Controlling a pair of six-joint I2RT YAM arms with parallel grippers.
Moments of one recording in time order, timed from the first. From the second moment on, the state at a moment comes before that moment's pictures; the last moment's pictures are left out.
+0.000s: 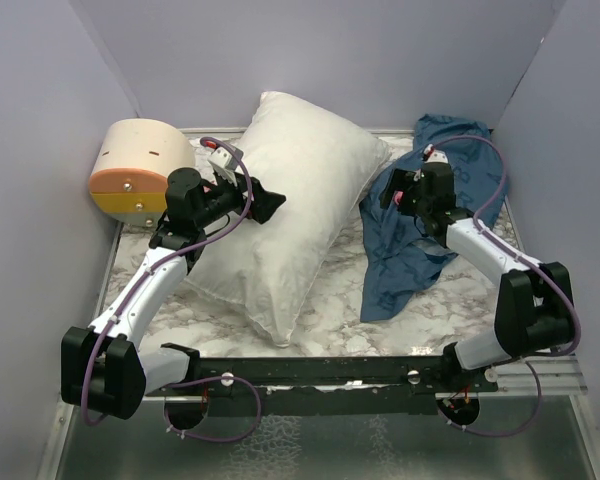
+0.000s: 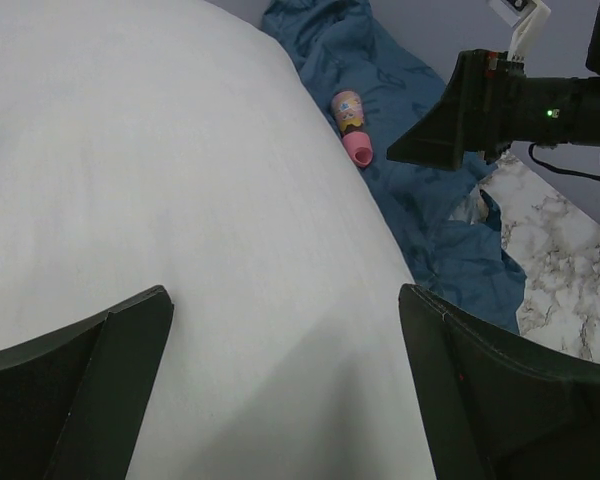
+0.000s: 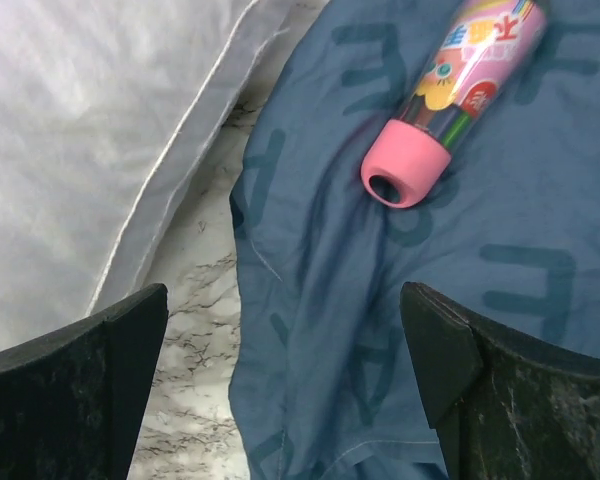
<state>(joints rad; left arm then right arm) -0.26 1.18 0.87 0.19 0.58 -0.22 0.22 1.46 0.94 0.00 0.07 0.34</state>
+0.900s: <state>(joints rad) -0.26 1.16 0.87 0.18 0.58 -0.22 0.08 1.64 0.90 0.16 0.25 0.78</state>
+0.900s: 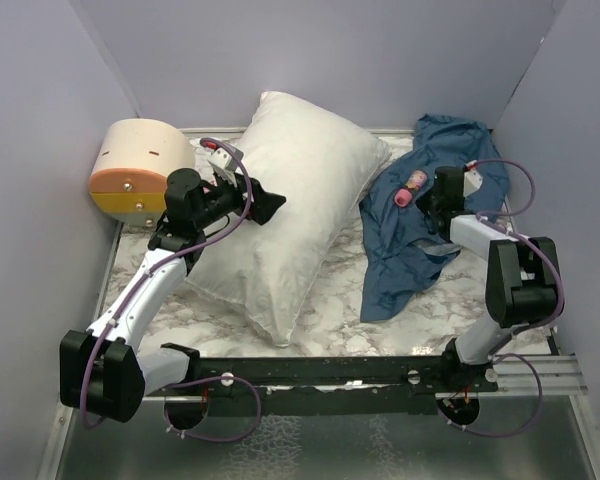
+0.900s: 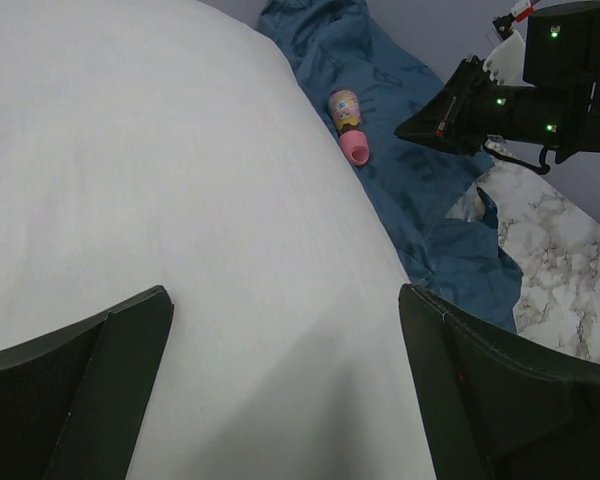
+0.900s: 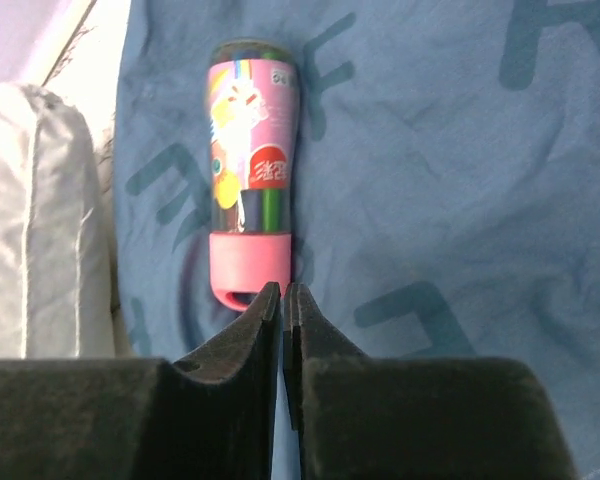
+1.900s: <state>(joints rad) -0.26 1.13 0.87 0.16 0.58 -0.17 0.04 2.15 1.47 0.48 -0.04 0.82</state>
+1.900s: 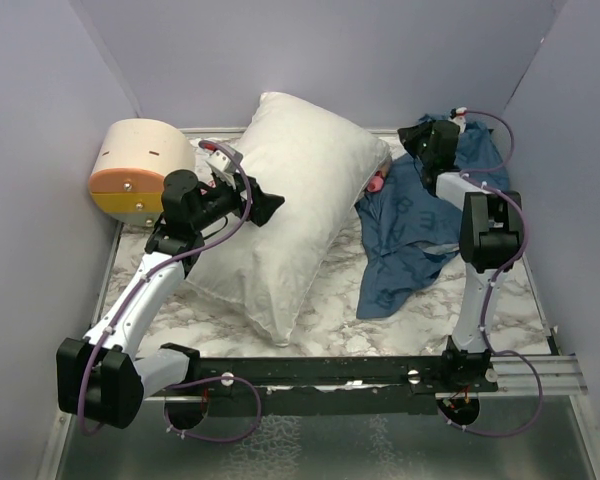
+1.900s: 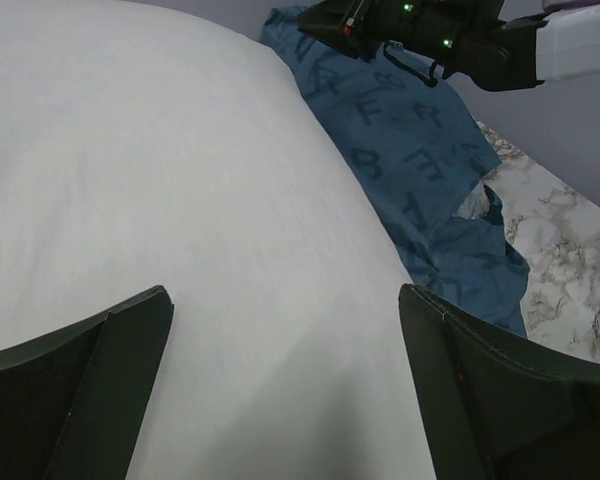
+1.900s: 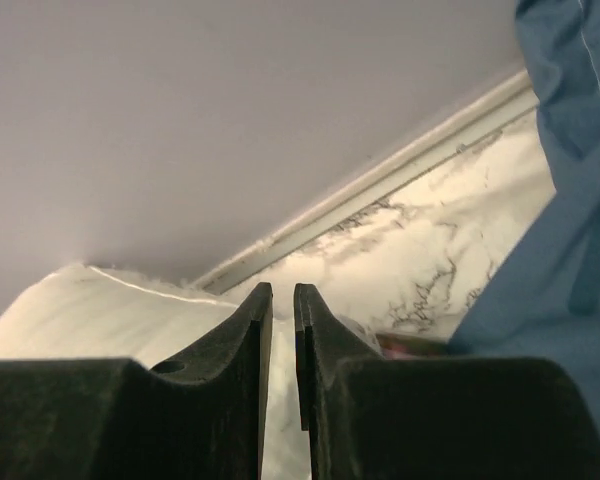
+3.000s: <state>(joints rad) -0.45 0.95 0.80 0.09 0.53 -0.38 0.21 1.59 0.76 0.09 -0.12 0.42</state>
